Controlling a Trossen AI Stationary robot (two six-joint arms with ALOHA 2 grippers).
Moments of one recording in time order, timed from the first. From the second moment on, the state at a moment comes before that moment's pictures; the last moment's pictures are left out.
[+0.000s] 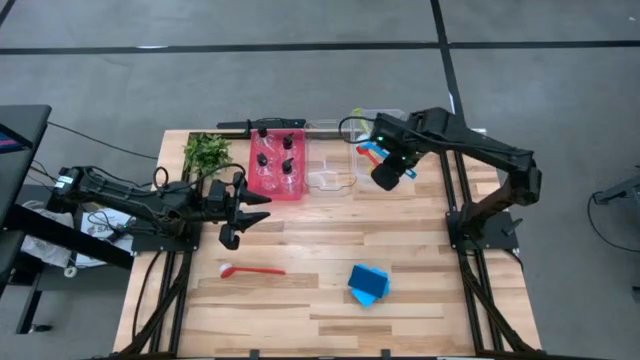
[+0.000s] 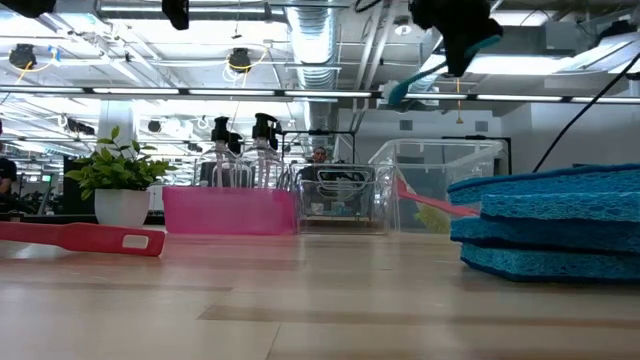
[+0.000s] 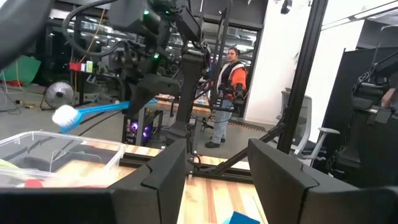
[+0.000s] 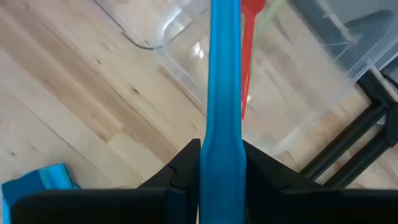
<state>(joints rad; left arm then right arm) -0.23 0.77 0.46 0.51 -0.21 -0.09 -0.36 1.42 1.71 -1.57 0.13 0.39</state>
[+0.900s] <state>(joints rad) -0.23 0.77 0.46 0.50 -0.22 -0.09 -0.71 1.71 1.71 -1.57 -0.01 0.45</state>
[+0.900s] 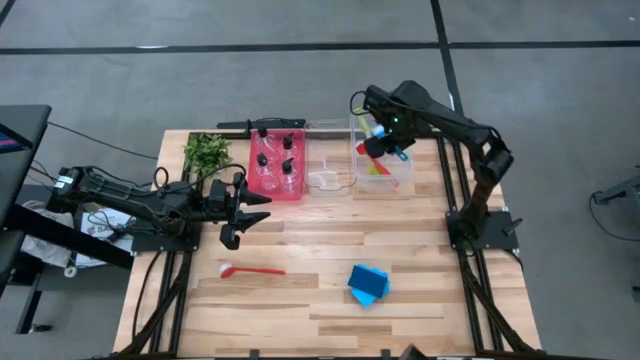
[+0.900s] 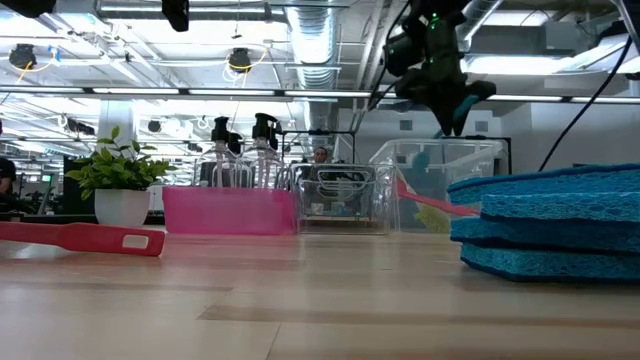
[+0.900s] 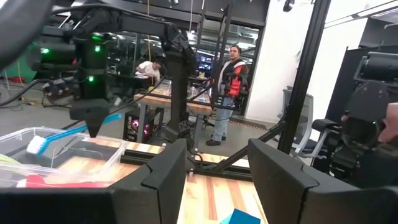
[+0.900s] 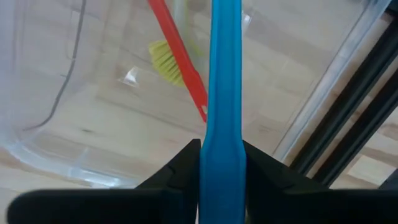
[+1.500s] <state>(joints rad) -0.23 0.77 0.46 0.49 -0.22 -0.09 -0.71 1.68 1.71 -1.57 0.07 0.31</state>
